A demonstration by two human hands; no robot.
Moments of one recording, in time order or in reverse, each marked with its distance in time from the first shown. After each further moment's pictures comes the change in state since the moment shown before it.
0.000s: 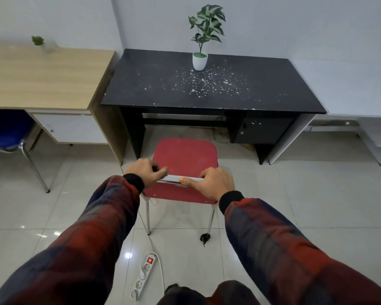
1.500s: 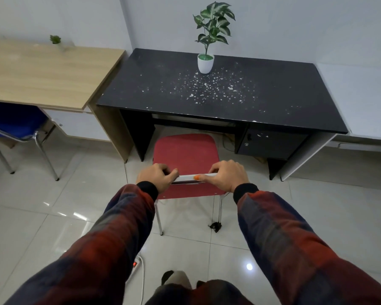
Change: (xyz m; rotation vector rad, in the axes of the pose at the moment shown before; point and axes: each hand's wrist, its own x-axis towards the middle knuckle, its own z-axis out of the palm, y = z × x) left_hand 0.069 0.142 0.067 -0.010 0.142 -0.266; right_hand 0.114 0.163 -0.054 0.033 -0.039 -0.264
